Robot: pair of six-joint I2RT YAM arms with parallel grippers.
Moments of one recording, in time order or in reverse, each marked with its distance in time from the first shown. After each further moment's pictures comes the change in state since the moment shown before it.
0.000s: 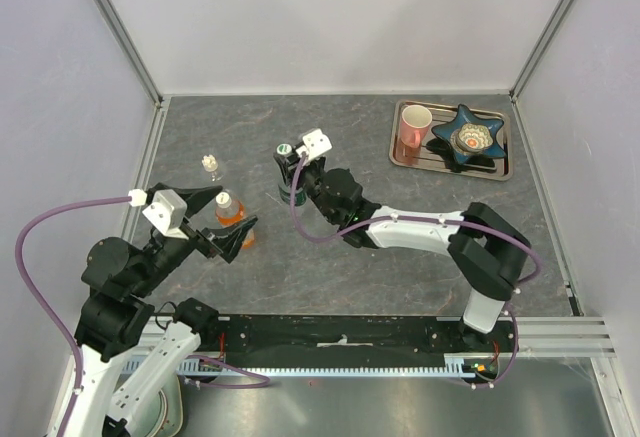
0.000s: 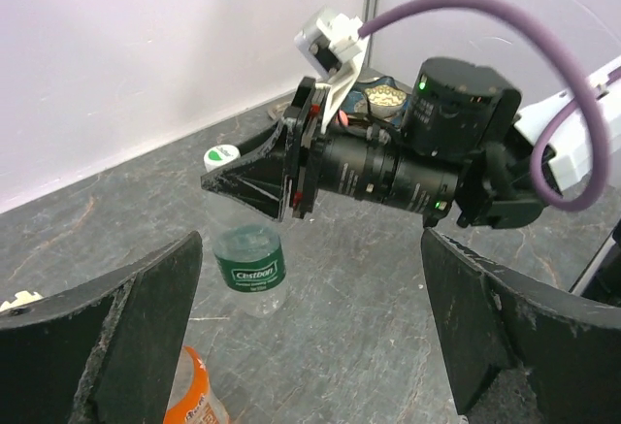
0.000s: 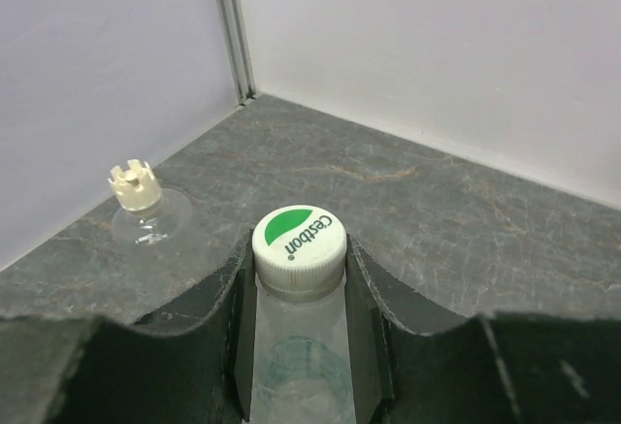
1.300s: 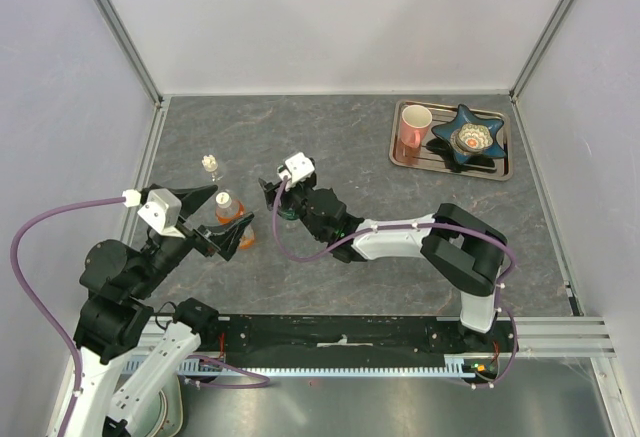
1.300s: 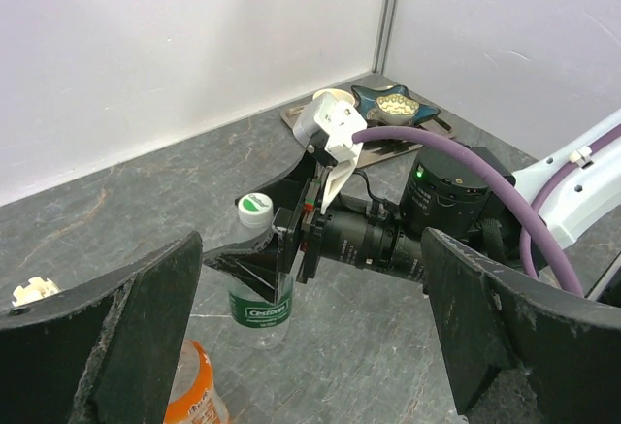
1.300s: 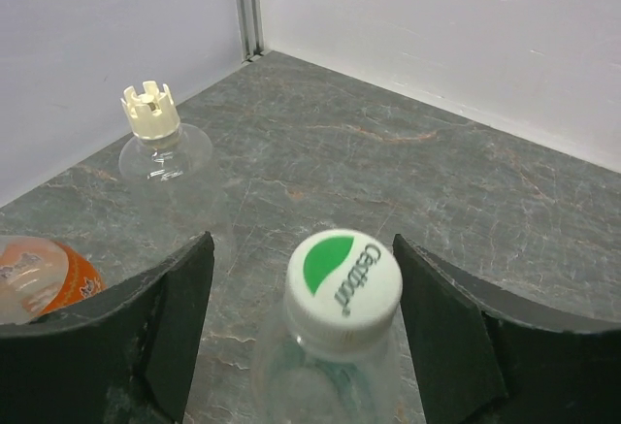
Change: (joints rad) left arm 0.002 -0.011 0.000 -0.001 -0.055 -0.027; right arm 0.073 0.143 -0.024 0.120 0.075 -0.035
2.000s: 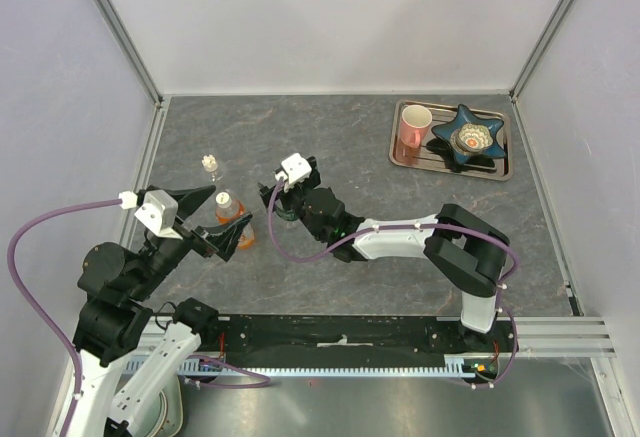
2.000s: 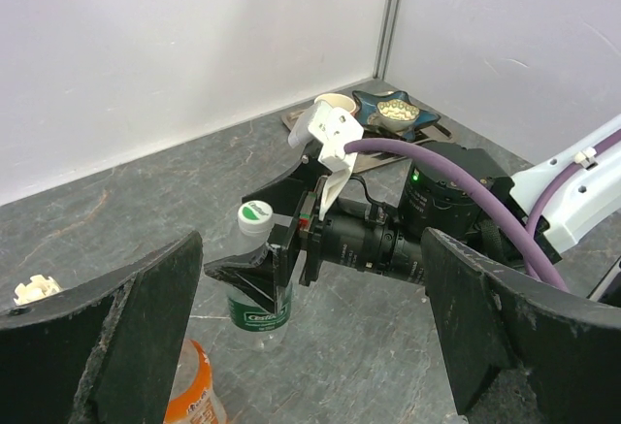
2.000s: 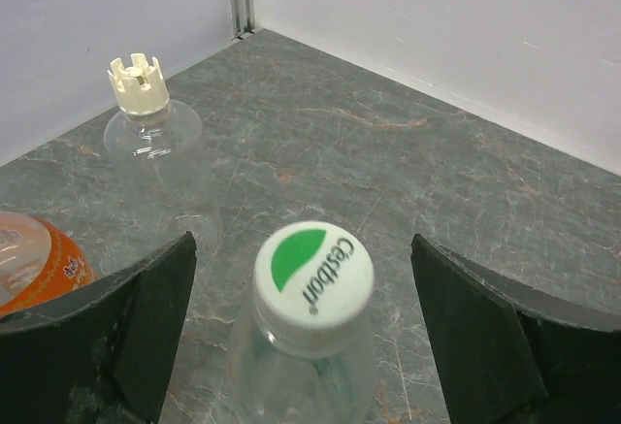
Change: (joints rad) left arm 0.011 -0.012 0.000 0.000 0.000 -0.013; right arm 0.005 -0.014 0.004 -0.068 0.007 -0.037
